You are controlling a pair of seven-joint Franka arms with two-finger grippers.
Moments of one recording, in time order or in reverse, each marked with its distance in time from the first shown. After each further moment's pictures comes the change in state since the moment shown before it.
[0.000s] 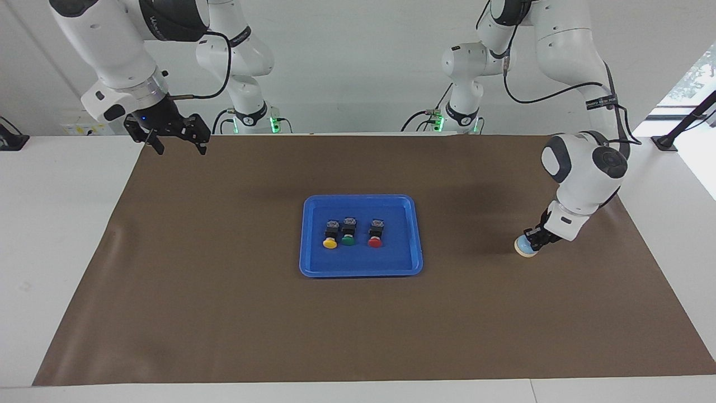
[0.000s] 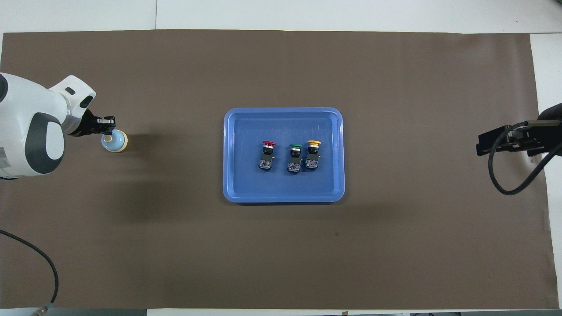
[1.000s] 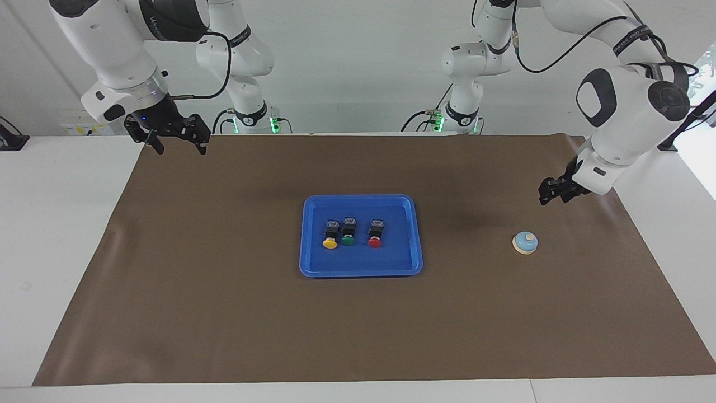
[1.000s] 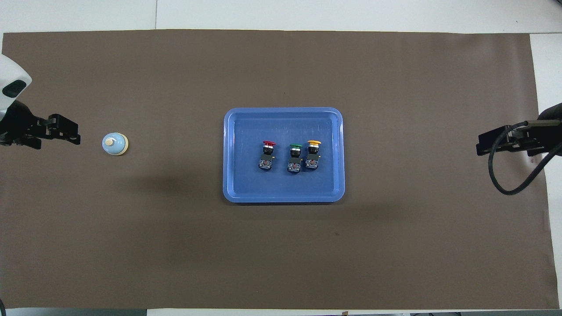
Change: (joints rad) left arm -0.004 -0.264 -0.004 0.218 0.003 -0.663 0.005; right arm 0.000 0.000 0.000 0.000 0.000 0.000 0.000
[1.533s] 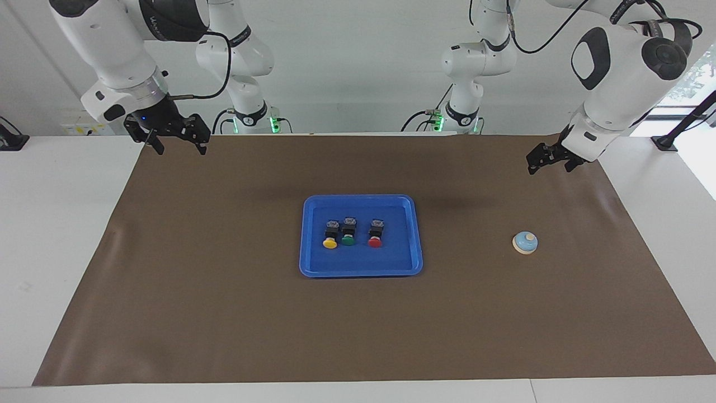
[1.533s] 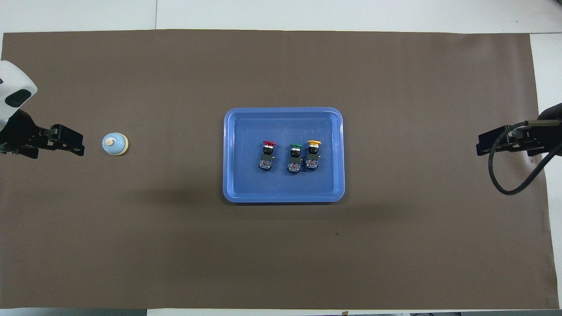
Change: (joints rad) left arm -0.038 -0.007 -0.005 0.010 0.012 -0.015 0.002; right arm 0.000 0.000 0.000 0.000 0.000 0.000 0.000
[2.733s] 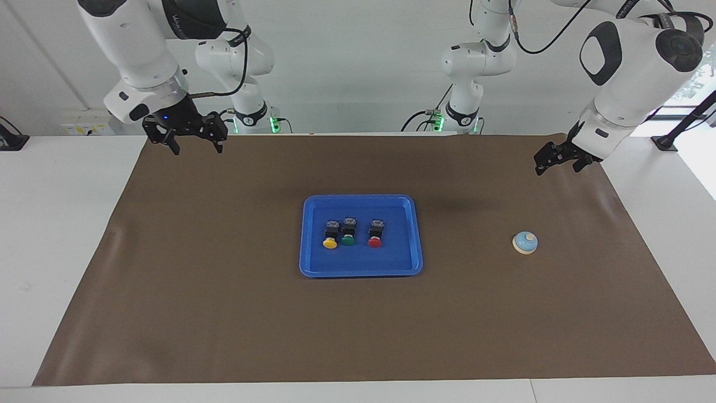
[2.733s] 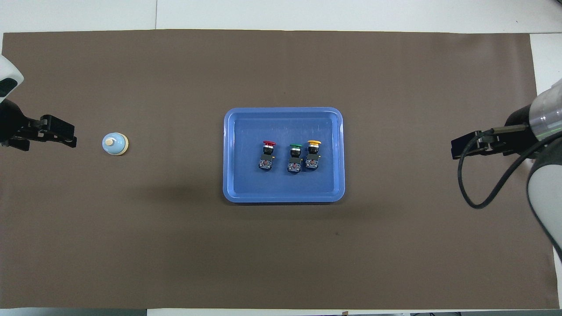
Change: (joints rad) left arm 0.002 0.023 0.008 0.057 0.000 -0.011 0.000; right arm 0.129 -0.001 -0.006 0.000 0.002 0.000 0.000
